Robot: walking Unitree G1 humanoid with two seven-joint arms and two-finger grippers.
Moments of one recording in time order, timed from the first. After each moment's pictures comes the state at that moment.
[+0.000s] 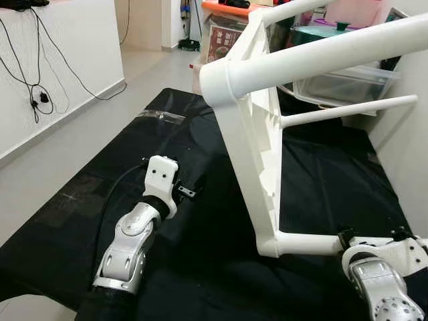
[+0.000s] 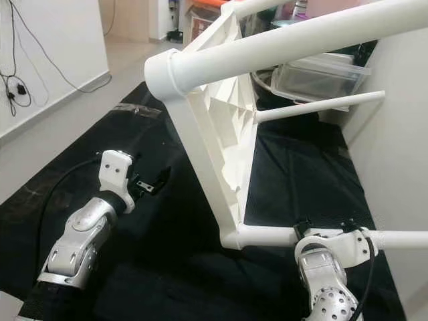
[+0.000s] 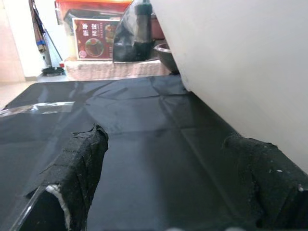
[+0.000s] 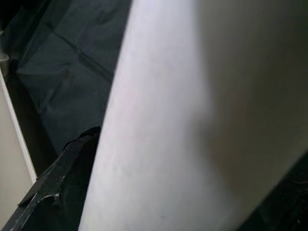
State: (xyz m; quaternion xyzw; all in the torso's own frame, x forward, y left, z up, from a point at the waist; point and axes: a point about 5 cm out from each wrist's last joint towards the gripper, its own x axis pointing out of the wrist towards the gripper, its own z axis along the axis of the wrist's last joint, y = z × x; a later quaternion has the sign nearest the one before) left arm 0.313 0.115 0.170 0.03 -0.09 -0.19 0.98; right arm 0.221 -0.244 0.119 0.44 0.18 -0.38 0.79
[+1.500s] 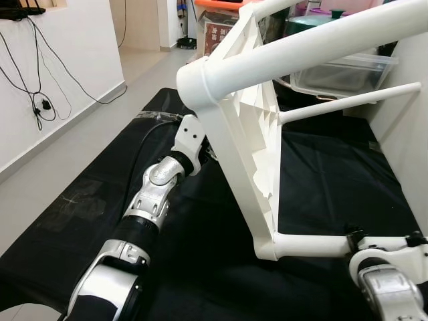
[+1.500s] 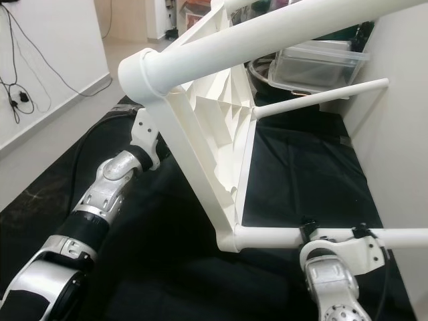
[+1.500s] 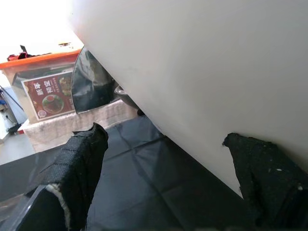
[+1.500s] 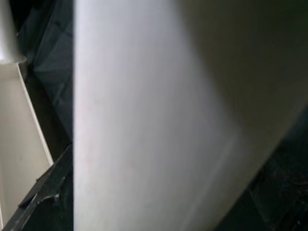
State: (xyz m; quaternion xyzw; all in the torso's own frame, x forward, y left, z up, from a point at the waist) left arm 0.374 0.072 0.216 0.08 -0.18 -0.28 0.94; right arm 0.211 -0.233 0.144 0.46 0.16 -0.32 0.81
